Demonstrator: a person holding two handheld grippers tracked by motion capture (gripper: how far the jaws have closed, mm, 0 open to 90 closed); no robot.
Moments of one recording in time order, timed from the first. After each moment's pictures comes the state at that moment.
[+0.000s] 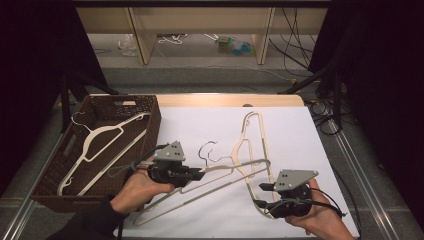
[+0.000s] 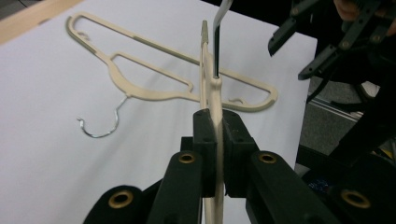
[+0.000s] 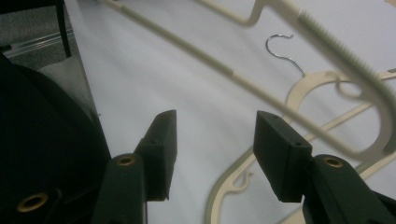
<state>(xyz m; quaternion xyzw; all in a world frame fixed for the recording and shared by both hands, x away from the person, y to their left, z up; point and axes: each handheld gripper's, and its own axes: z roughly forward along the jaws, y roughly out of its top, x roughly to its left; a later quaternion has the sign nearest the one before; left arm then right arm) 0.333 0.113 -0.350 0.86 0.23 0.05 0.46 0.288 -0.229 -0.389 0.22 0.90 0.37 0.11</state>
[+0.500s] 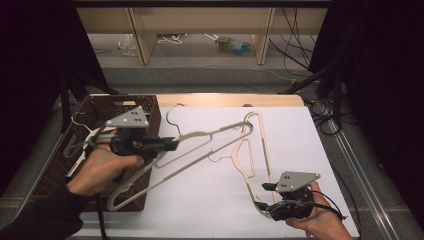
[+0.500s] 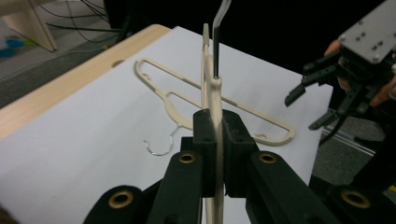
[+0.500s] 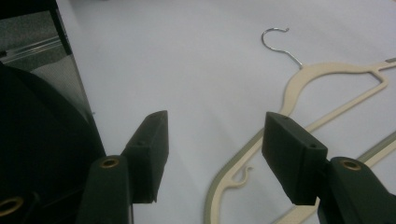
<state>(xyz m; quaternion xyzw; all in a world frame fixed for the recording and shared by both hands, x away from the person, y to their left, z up) 0.343 0.174 -0.271 0.82 0.27 0.10 0.49 0.287 -0.233 -0.399 0.23 0.89 0.38 0.11</state>
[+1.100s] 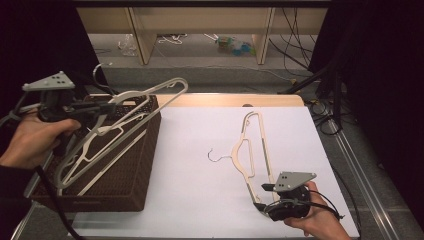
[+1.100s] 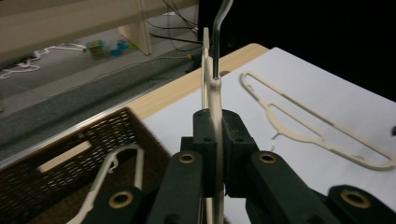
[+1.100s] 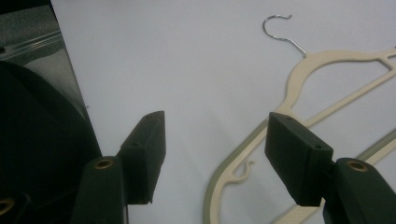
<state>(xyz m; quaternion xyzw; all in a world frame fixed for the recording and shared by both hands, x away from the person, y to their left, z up) 0.377 0.302 -0.239 0.77 0.38 0.21 0.47 0.290 -0.232 -0.407 0.24 0.89 0.37 0.10</state>
